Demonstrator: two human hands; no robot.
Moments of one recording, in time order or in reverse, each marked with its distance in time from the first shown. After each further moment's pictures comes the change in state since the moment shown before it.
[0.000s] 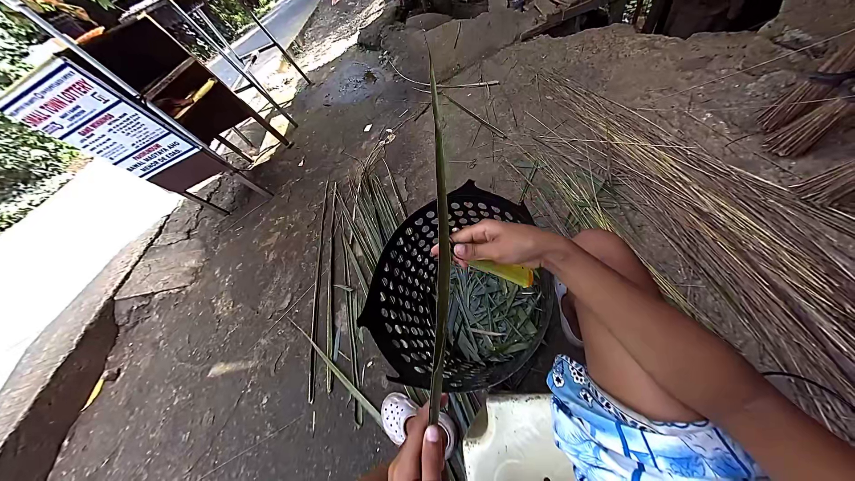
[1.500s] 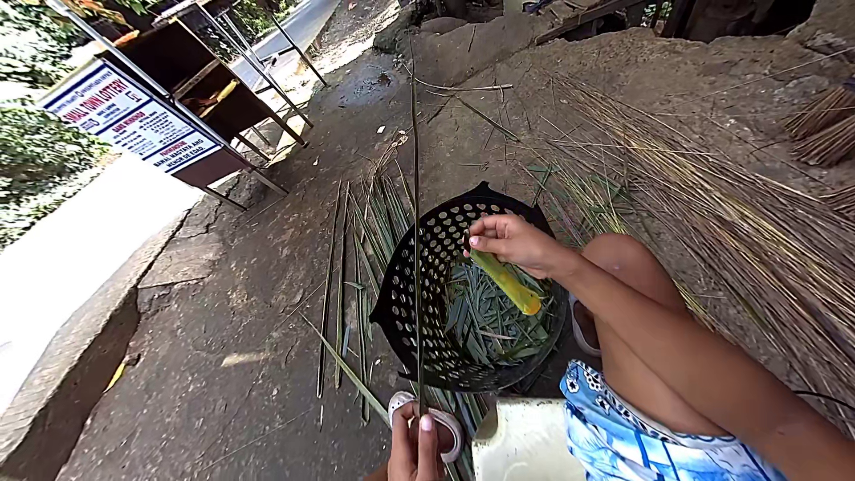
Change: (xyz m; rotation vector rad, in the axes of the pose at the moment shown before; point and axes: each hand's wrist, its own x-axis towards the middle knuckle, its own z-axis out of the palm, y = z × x) left_hand 0.002 0.000 -0.005 -0.062 0.125 -0.181; right_hand 0.004 0.000 0.022 0.223 0.335 0.120
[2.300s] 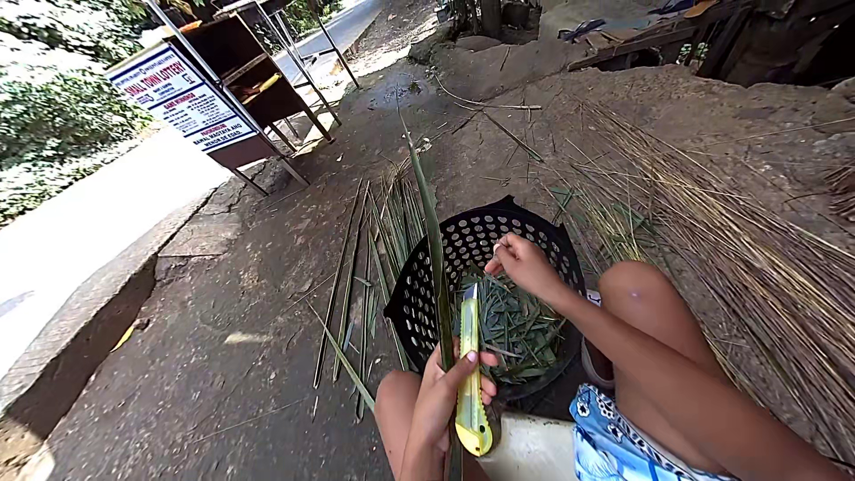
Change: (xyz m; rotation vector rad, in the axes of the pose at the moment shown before) left_hand 0.062 0.021 0.022 -0.562 -0.293 -0.193; right_hand 0.010 0.008 0.023 -0.431 0.162 0.009
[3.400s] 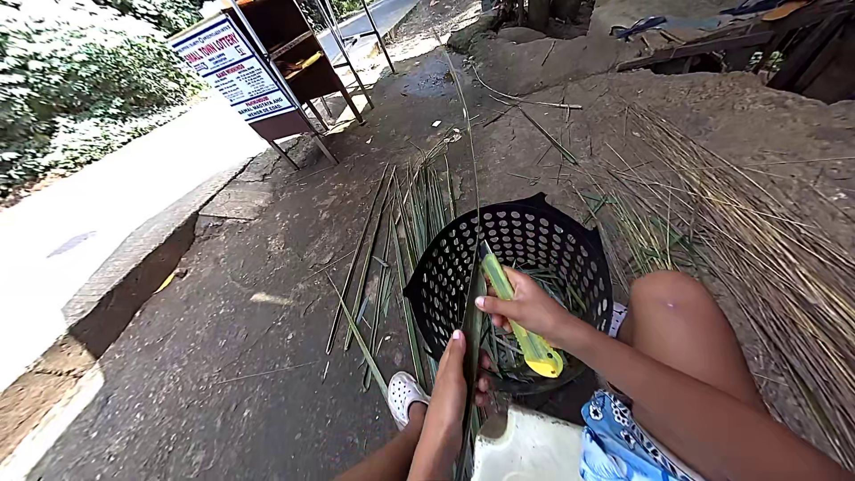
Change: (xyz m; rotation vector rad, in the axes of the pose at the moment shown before) left_hand -0.016 0.005 0.012 0.037 0.230 -0.114; right_hand -0.035 -0.009 0.033 0.438 -0.326 0.028
